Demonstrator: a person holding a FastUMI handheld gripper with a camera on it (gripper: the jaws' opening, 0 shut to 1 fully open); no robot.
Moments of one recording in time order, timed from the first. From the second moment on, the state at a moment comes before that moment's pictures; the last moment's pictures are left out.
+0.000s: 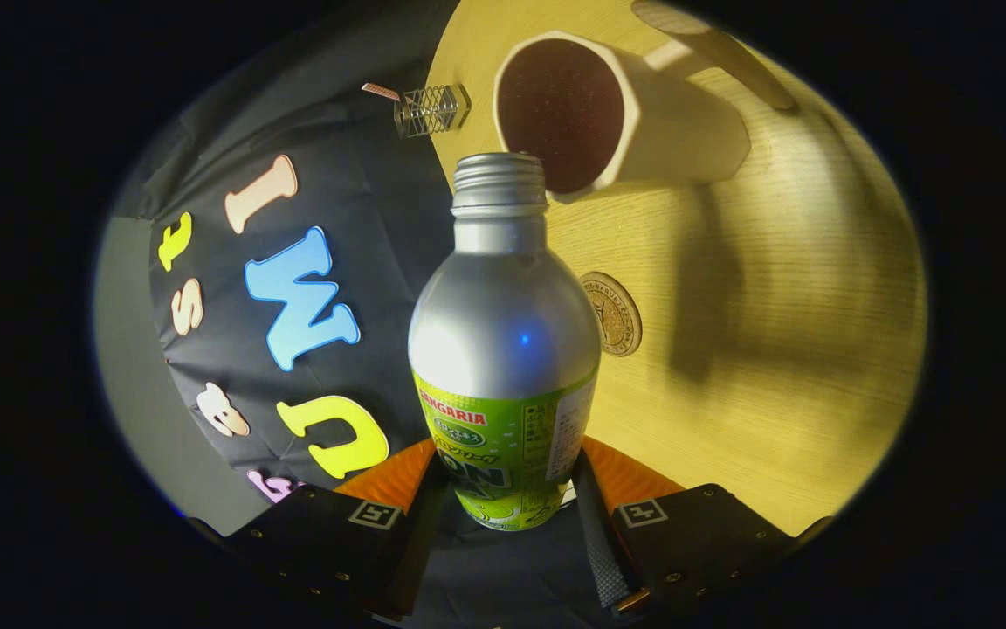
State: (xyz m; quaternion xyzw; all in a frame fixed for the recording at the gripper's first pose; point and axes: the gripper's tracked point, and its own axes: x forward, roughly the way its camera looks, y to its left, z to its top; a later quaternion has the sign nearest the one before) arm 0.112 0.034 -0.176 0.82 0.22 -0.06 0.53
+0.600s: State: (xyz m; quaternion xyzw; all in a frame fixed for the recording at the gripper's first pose) arm 0.110 0.030 -0.170 0.83 0.22 -0.06 0.51
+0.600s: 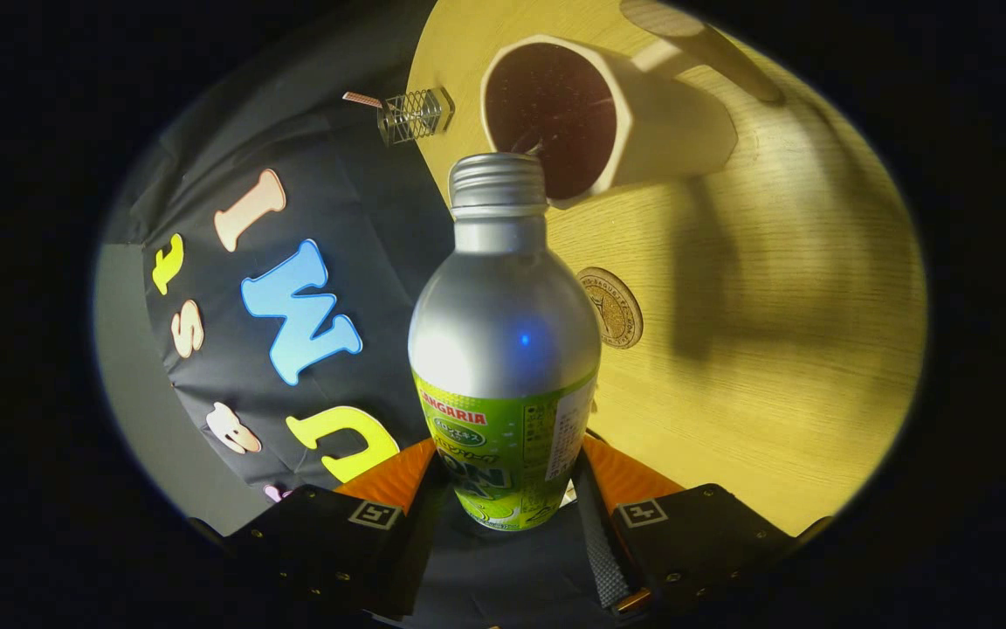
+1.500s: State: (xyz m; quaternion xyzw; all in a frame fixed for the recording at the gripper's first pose) arm 0.106 0.023 -0.149 0.86 0.24 -0.06 0.44
